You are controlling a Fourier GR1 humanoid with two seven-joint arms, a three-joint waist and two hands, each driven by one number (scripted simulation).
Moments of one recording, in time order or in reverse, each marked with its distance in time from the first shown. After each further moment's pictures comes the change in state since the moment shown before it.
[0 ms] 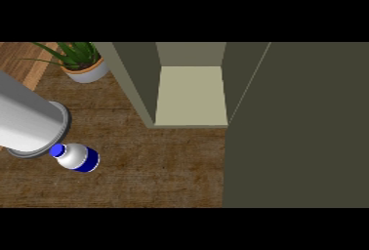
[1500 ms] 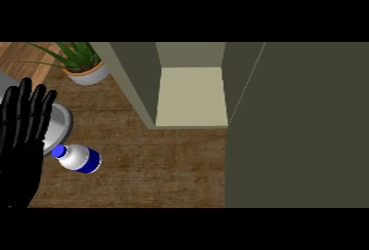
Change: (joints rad) left arm -0.529 0.102 0.292 0.343 0.088 -0.586 -0.055; right arm -0.569 0.025 -0.058 0.327 0.179 -0.240 -0.060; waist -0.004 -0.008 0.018
